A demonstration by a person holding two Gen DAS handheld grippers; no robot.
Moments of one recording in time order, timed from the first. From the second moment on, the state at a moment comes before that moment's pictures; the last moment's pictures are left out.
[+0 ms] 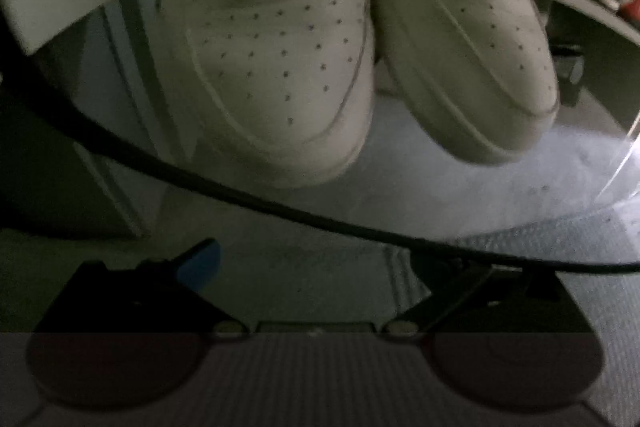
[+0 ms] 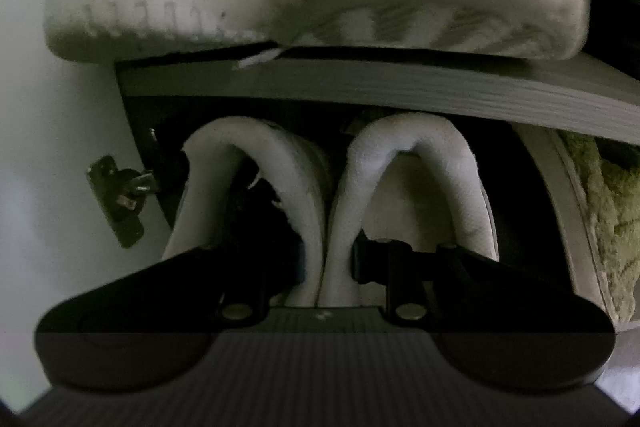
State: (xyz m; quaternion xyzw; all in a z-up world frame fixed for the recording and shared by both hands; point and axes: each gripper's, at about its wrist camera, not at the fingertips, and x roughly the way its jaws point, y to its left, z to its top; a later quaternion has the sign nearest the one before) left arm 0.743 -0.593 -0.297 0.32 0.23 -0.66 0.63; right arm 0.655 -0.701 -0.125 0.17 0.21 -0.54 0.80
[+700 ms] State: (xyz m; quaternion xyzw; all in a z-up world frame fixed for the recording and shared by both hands) left arm 0.746 -0.562 -0.255 0.21 0.23 -0.69 0.65; right arm 0.684 -0.721 -0.147 0.09 0.17 -0.60 0.78
